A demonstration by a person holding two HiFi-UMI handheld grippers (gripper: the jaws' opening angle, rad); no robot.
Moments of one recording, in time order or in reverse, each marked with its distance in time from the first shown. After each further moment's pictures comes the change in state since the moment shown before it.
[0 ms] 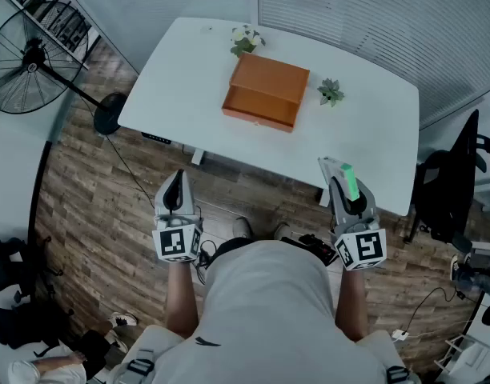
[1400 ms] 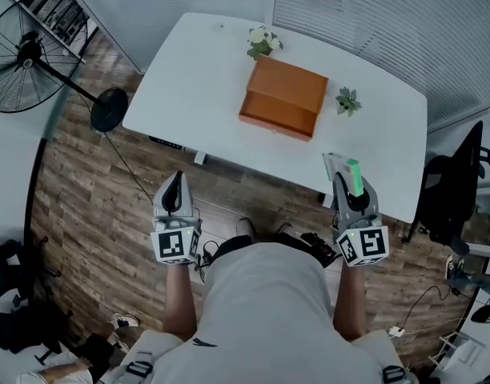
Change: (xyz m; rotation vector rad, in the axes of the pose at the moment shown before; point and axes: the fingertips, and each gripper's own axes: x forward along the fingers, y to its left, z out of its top) left arm 0.020 0.066 -0.017 -0.025 0.030 -0.009; right arm 0.065 0.024 0.010 0.039 0.007 -0.035
